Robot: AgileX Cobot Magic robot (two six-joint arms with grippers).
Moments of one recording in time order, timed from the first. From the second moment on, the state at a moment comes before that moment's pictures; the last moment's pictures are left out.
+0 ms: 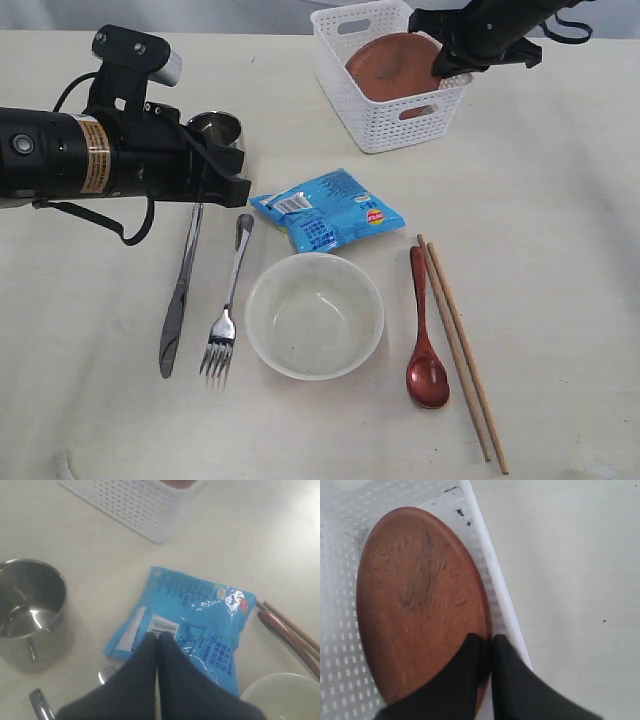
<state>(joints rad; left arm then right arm) -0.37 1.50 -0.63 0.95 -0.28 -1.02 0.15 2.24 -1.75 0.39 0.66 -0.10</state>
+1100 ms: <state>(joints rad) -0.37 1.50 -0.63 0.96 -0.29 -1.01 -0.04 1.84 -1.84 0.49 1.21 -0.26</state>
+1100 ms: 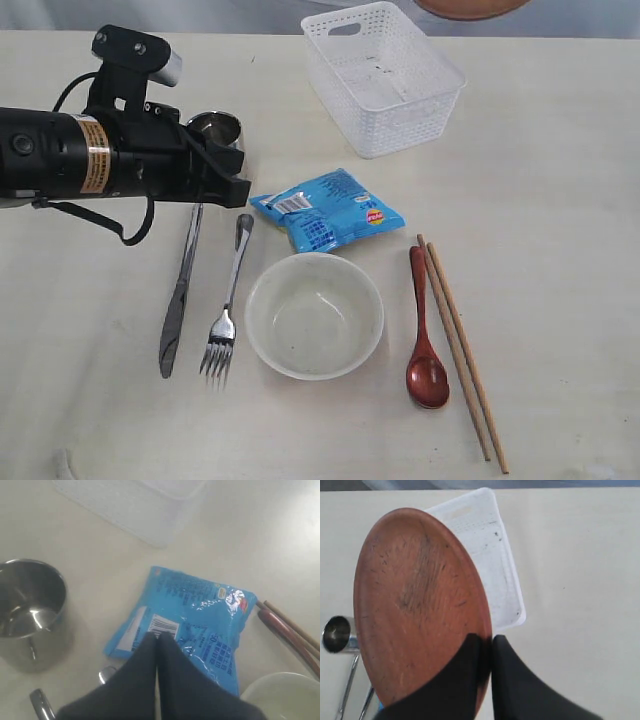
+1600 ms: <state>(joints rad) -0.37 1.50 -0.62 0.96 -0.28 -1.02 -0.03 1.75 -1.17 0.55 0.92 -0.42</state>
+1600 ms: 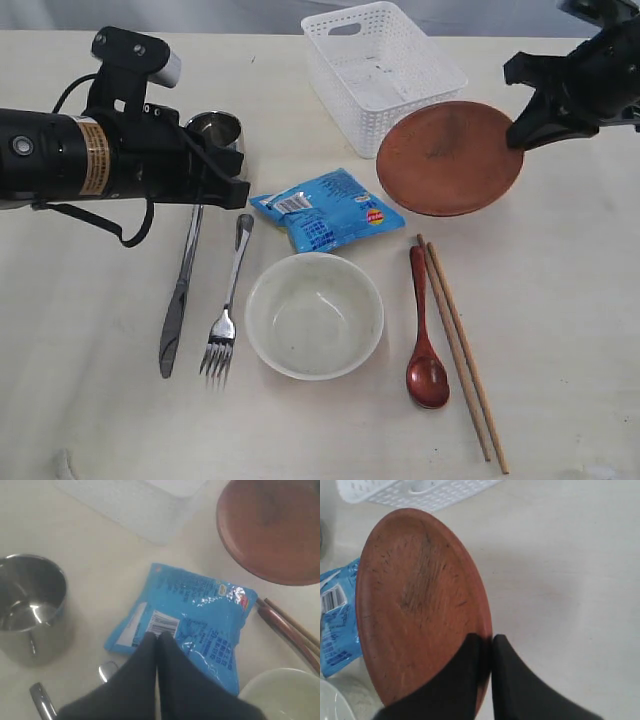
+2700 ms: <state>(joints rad) -0.37 1.49 -0.62 0.96 -0.29 -1.02 -0.03 2.04 -1.16 0.81 0.72 -0.55</state>
